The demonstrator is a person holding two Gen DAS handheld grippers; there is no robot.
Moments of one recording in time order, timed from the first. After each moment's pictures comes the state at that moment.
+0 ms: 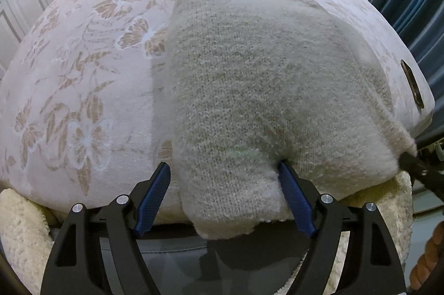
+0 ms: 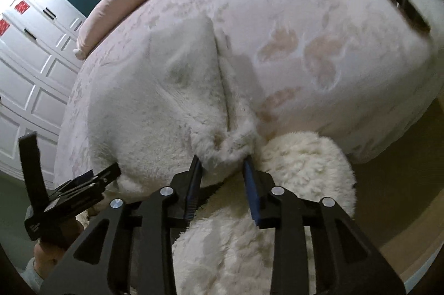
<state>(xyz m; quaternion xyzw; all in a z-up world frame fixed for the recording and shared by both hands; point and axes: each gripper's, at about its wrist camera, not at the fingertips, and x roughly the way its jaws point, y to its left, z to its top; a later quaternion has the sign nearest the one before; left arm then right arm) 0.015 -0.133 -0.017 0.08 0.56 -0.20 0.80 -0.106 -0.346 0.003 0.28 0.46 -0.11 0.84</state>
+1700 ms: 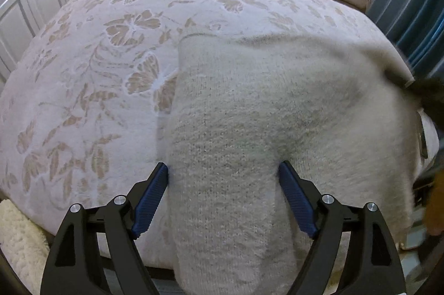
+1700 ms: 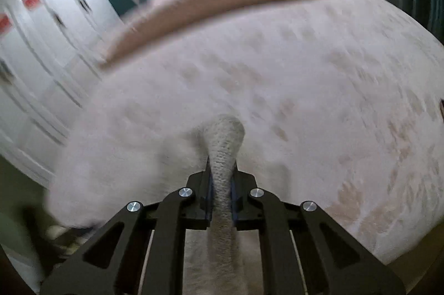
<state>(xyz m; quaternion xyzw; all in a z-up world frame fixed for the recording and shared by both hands) 0.075 -0.149 0.000 0.03 0.53 -0.16 0.83 0.055 -0.376 0.017 0.18 0.43 -0.07 0.88</state>
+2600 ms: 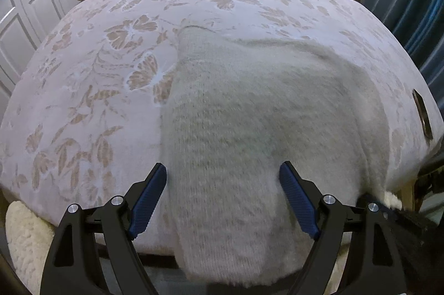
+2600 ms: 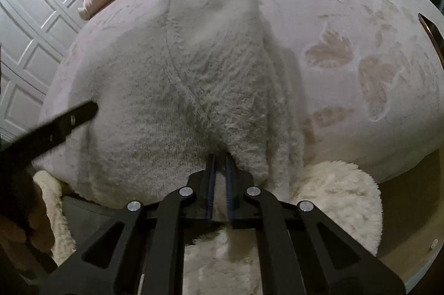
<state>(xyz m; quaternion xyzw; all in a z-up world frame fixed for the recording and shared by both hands) 0.044 -0.153 0.009 0.07 0.52 -0.17 0.84 -0.056 -0.327 -0.038 0.21 0.50 -0.07 0.84</state>
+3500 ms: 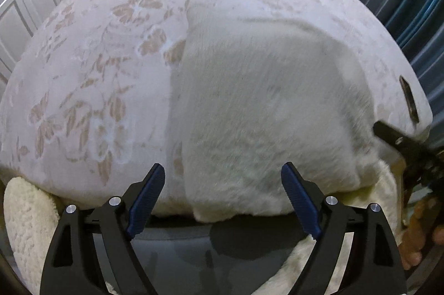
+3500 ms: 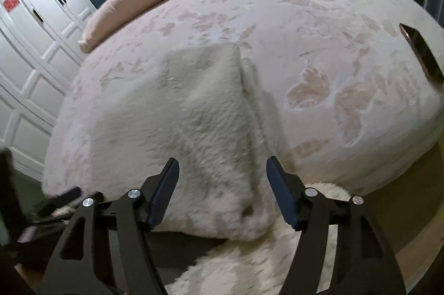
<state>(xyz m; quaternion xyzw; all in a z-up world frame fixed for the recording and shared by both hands) 0.010 -0.125 0.019 0.05 0.55 -0.18 0.82 -0.062 -0.337 0.004 0.23 0.45 -0.10 0.86</state>
